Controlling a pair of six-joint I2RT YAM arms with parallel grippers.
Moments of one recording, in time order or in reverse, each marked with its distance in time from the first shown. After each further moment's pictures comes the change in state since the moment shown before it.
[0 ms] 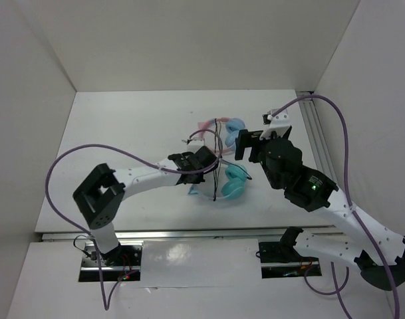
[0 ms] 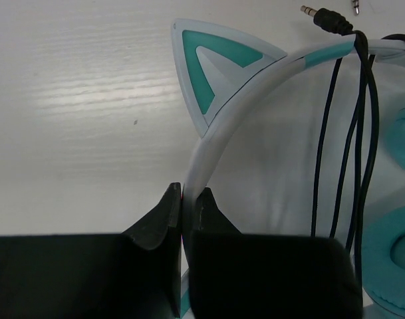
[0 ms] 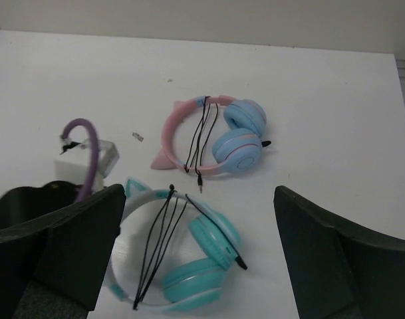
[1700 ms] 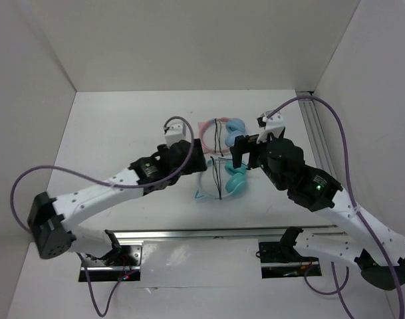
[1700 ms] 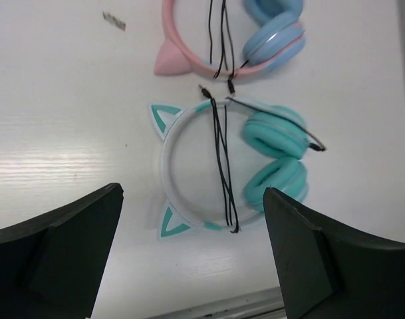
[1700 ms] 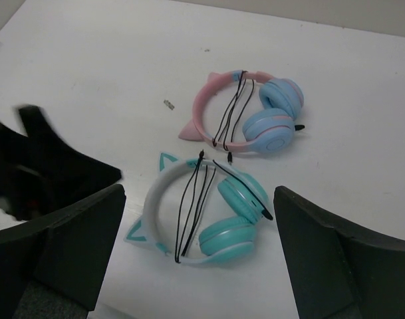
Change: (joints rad) left arm -0.041 -0.314 -0.058 0.075 -0.083 -0.100; right arm 0.007 0.001 0.026 -0.090 -0.167 0.008
